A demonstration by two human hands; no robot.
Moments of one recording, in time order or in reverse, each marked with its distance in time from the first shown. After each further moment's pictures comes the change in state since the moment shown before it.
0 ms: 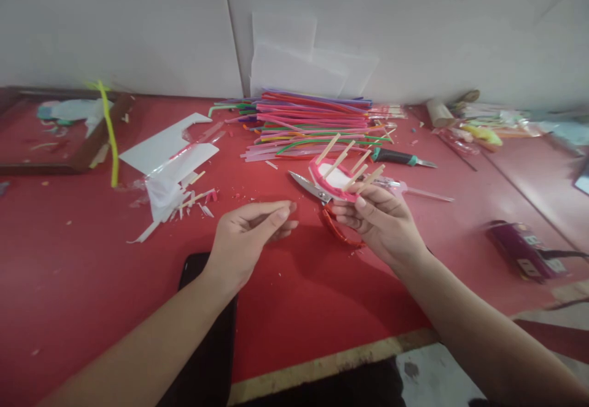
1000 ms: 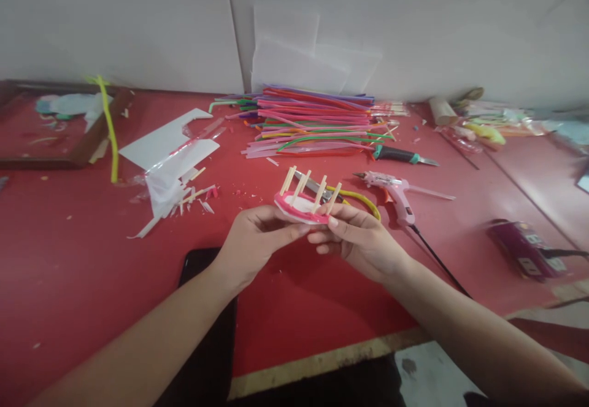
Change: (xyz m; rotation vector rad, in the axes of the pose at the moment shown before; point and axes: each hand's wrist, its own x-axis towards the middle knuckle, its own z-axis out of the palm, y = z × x) left_hand -0.001 -0.001 0.004 0.088 -0.225 0.004; right_hand -0.013 0.016 0.016 0.179 -0.160 0.392
